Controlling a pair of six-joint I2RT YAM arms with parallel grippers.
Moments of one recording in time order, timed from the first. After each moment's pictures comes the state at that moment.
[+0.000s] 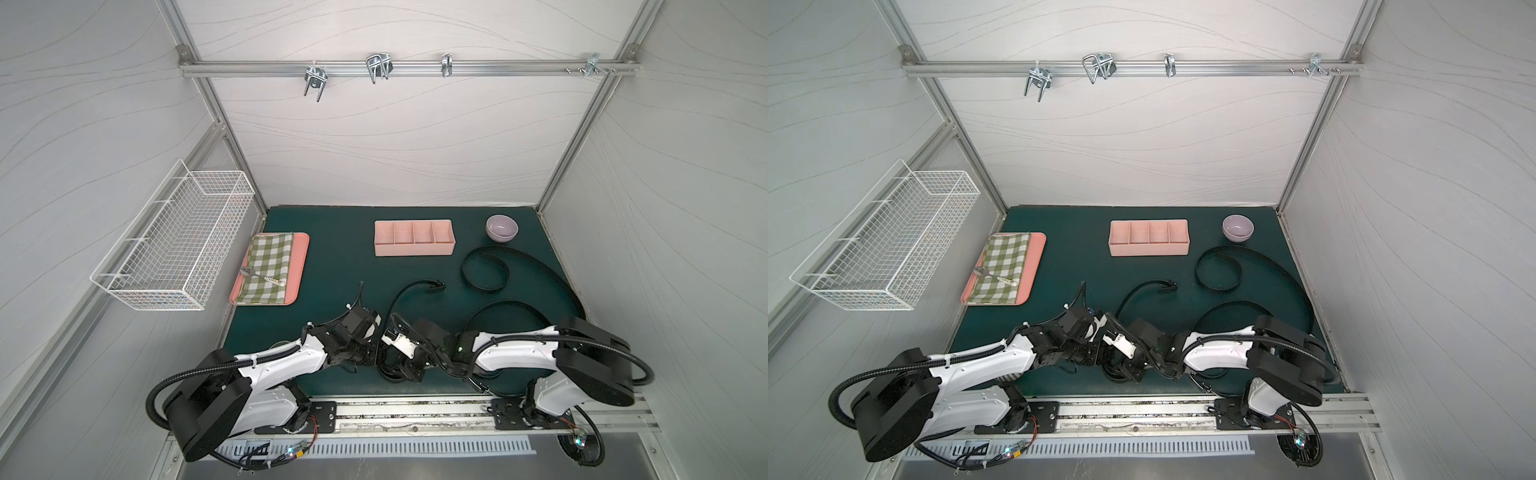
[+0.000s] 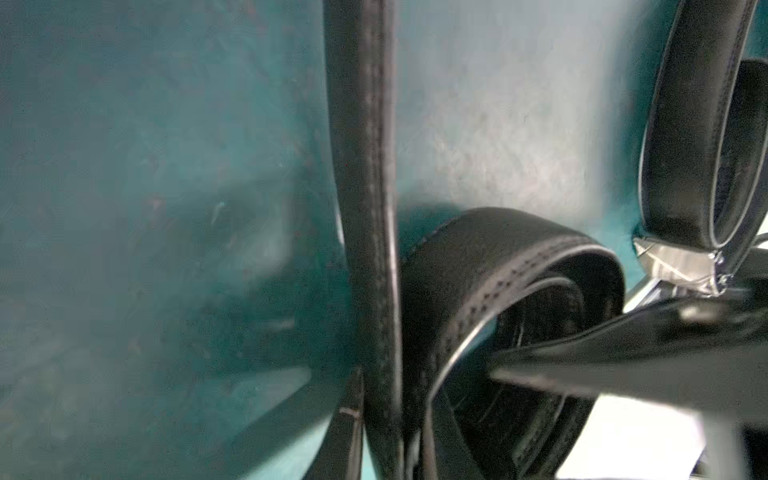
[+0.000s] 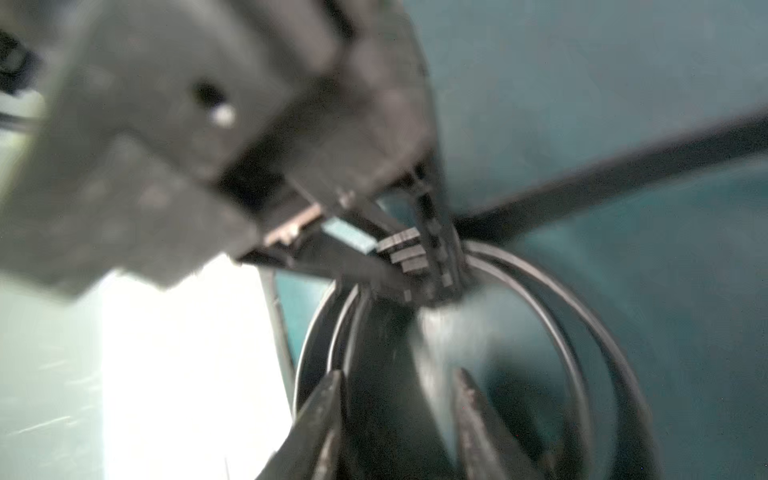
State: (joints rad) left arm -0.75 1.18 0.43 -0.33 0.29 -0.64; right arm 1.21 1.47 0.63 0.04 -0.25 0.22
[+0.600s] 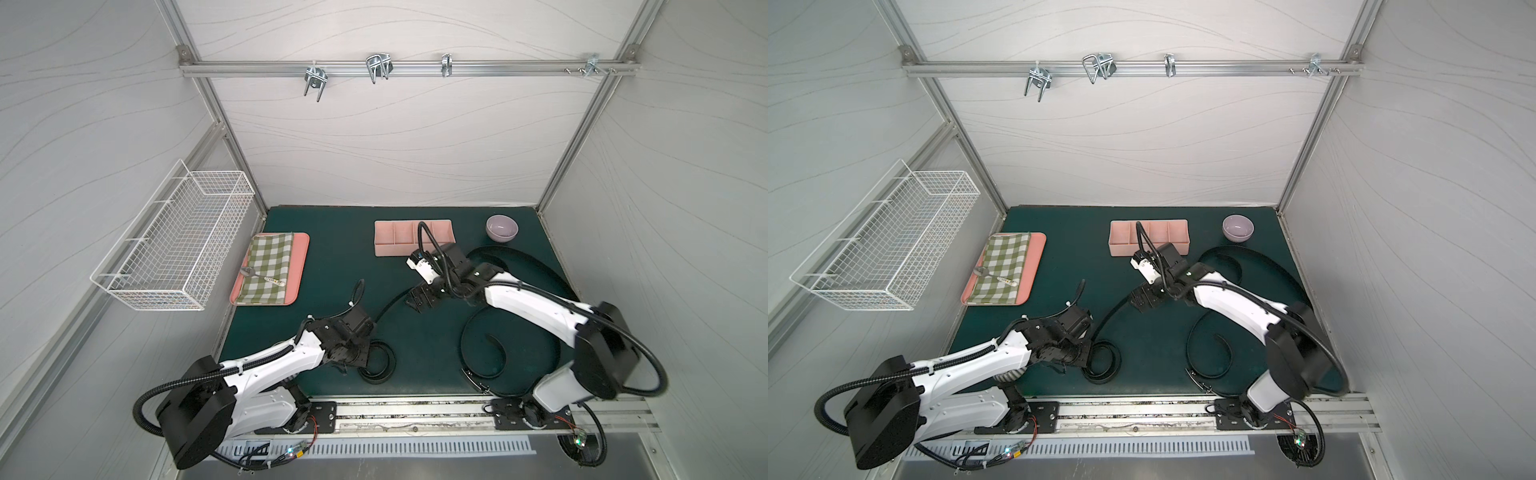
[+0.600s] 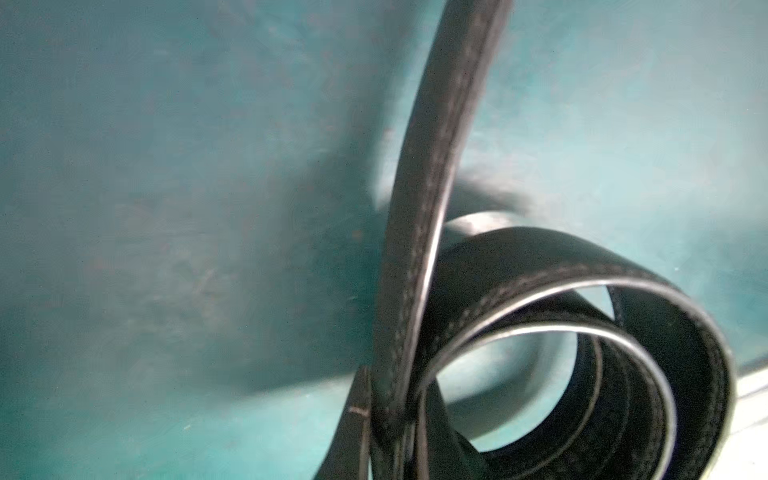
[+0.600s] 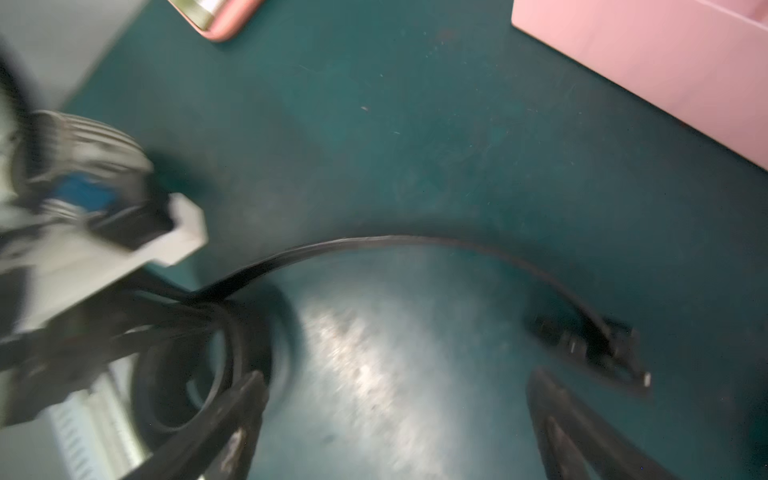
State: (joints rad) left arm -0.78 1.15 0.54 -0.70 0.02 -0.64; right arm 0.75 1.64 1.18 -0.51 -0.27 -0.02
